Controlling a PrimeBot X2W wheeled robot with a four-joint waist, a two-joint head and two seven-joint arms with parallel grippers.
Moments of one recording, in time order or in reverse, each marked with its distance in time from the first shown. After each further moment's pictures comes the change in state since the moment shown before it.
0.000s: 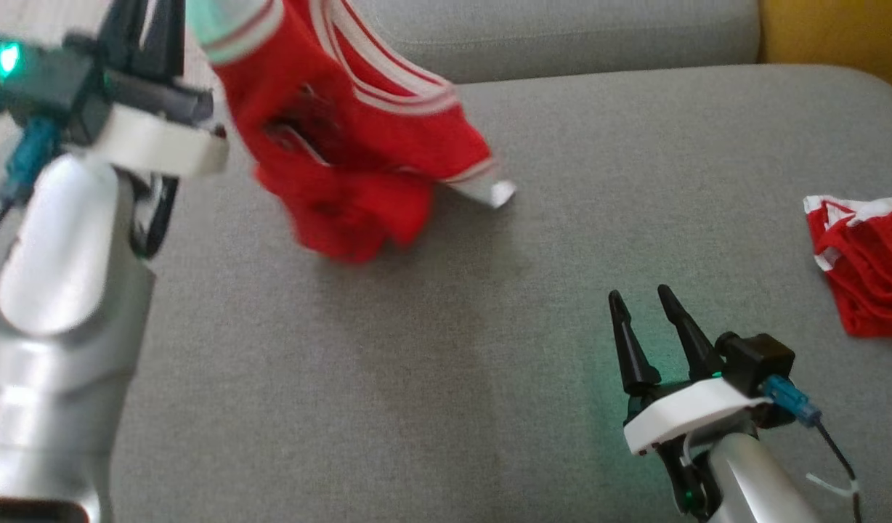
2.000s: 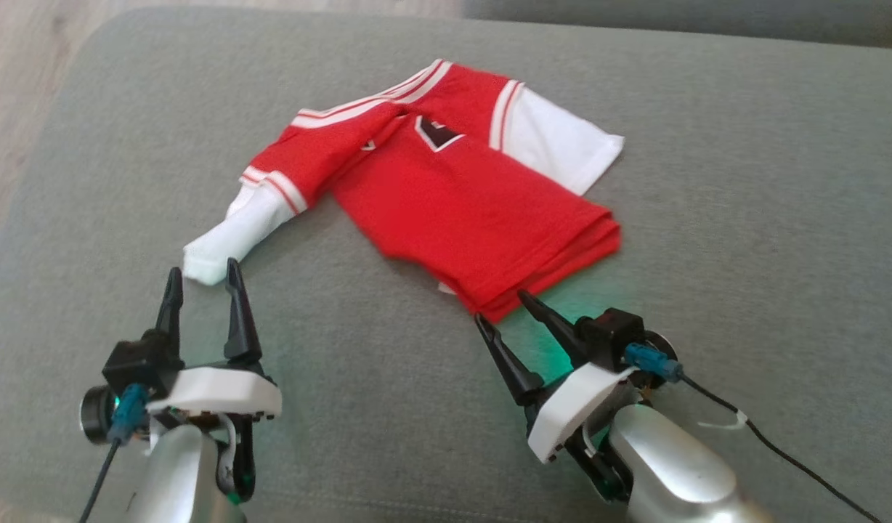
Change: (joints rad) left arm 0.521 -0.225 0.235 0.115 -0.064 0.106 -0.028; right arm -0.216 -0.002 0.450 0.184 0.123 0.000 0.000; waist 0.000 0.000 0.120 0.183
